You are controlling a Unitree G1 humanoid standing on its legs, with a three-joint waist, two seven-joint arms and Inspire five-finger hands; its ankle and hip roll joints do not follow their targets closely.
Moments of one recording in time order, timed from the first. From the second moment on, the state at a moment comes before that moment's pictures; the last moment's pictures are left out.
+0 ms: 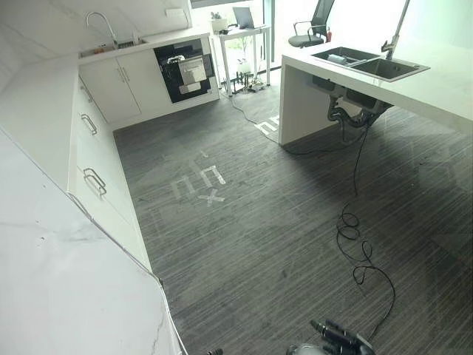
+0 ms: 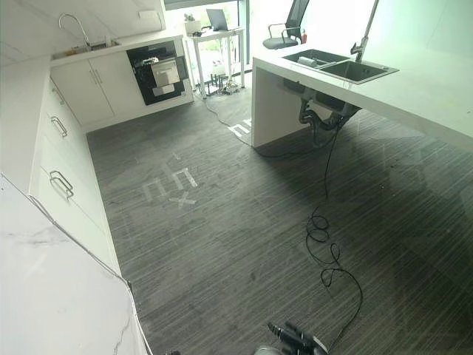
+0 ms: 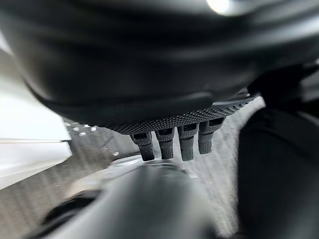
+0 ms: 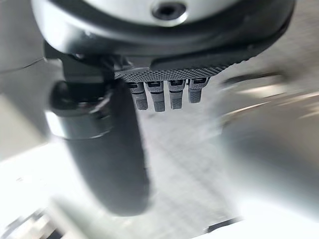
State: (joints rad) left arm 0.07 0.30 -0.17 1.11 -0.54 0.16 -0.33; right arm 0.08 -0.29 0.07 0.90 0.55 -0.07 0.29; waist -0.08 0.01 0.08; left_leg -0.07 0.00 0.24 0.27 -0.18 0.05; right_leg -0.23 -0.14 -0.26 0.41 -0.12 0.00
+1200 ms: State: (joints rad) left arm -0.02 0.24 -0.02 0.95 -0.51 -0.11 -0.26; right arm 0.05 -0.35 0.13 0.89 0.51 0.03 0.19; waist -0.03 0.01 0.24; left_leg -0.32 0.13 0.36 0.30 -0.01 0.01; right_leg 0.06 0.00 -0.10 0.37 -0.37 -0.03
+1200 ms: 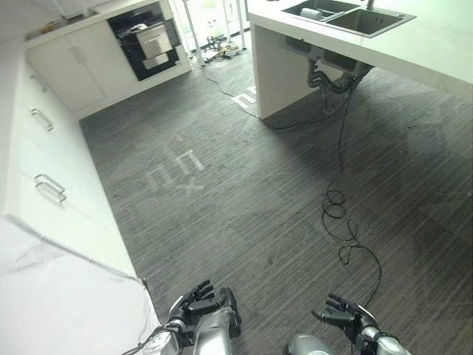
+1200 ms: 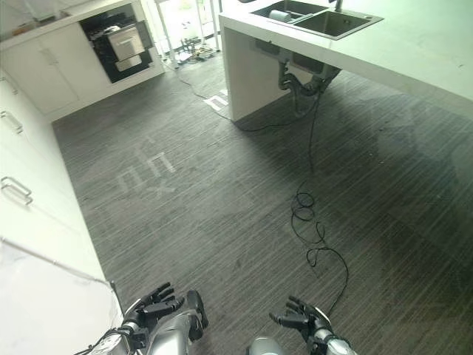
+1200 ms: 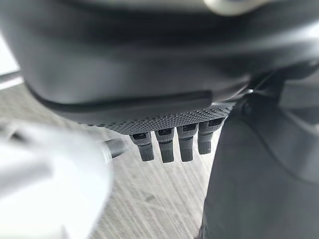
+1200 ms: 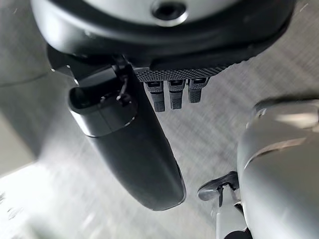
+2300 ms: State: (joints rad) left arm 0.08 0.28 -0.14 0.93 -0.35 -0.12 -0.16; right arm -0.01 -0.34 0.20 0.83 0.51 -0.02 0.17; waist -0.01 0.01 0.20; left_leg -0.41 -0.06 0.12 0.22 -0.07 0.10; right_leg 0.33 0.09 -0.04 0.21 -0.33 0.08
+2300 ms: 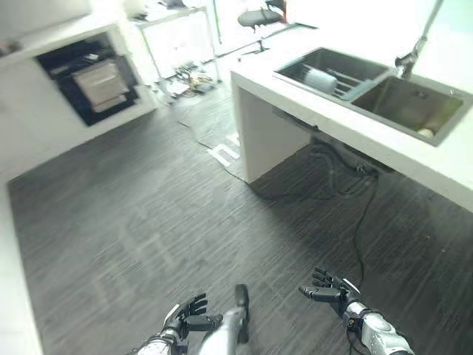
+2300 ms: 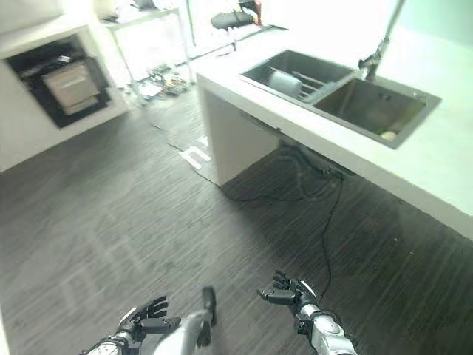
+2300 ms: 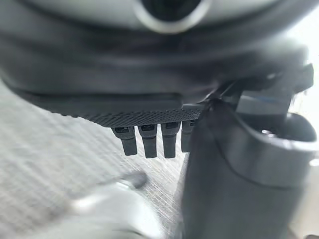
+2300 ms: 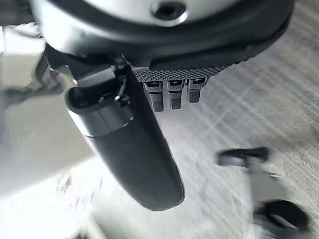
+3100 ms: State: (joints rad) left arm 0.02 0.23 -0.19 0.99 -0.35 -0.08 -0.21; right arm -0.02 -0.35 0.13 0.90 0.51 -0.06 0.13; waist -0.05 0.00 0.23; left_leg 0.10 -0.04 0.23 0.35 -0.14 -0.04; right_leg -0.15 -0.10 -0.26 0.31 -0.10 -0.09
